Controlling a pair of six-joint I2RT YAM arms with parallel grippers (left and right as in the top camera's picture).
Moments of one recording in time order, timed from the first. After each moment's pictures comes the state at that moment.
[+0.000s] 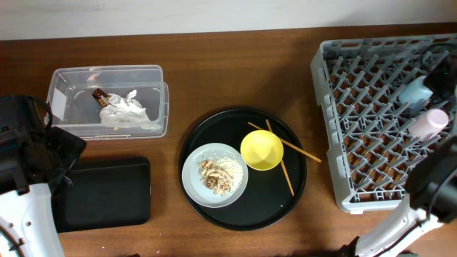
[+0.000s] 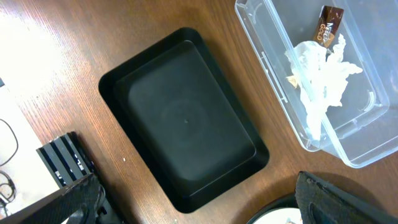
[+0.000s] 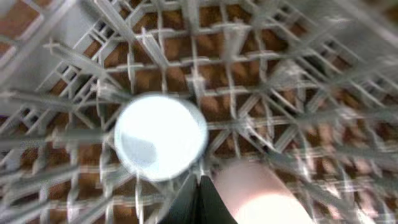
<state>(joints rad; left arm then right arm) 0.33 1.28 1.59 -1.53 -0.22 -0.74 -0.56 2.05 1.89 -0.88 0.11 0.27</state>
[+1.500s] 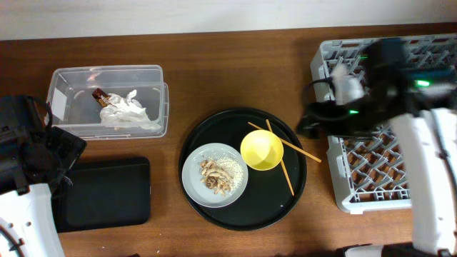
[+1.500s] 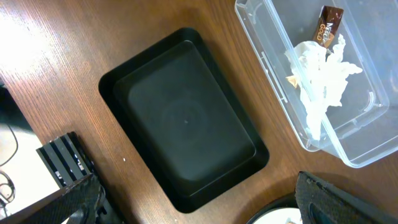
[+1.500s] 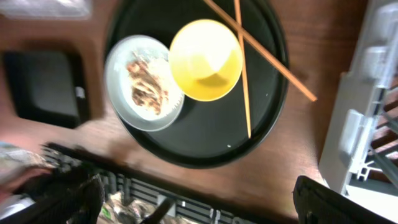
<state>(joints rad) 0.33 1.27 1.59 -1.53 -0.22 -0.74 0.12 1.55 1.78 -1.61 -0.36 0.11</state>
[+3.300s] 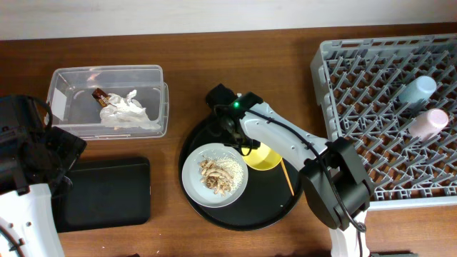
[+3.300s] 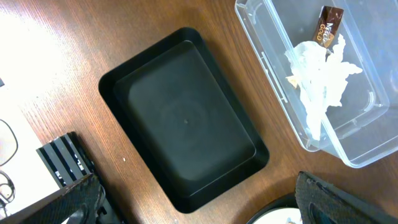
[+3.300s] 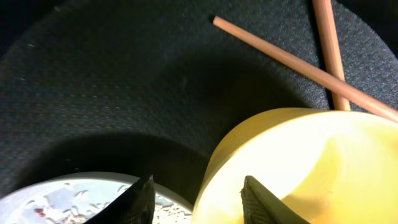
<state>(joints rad) 0.33 1.27 1.59 -1.53 -0.22 -0.74 0.64 2.08 1.60 -1.00 0.14 0.81</state>
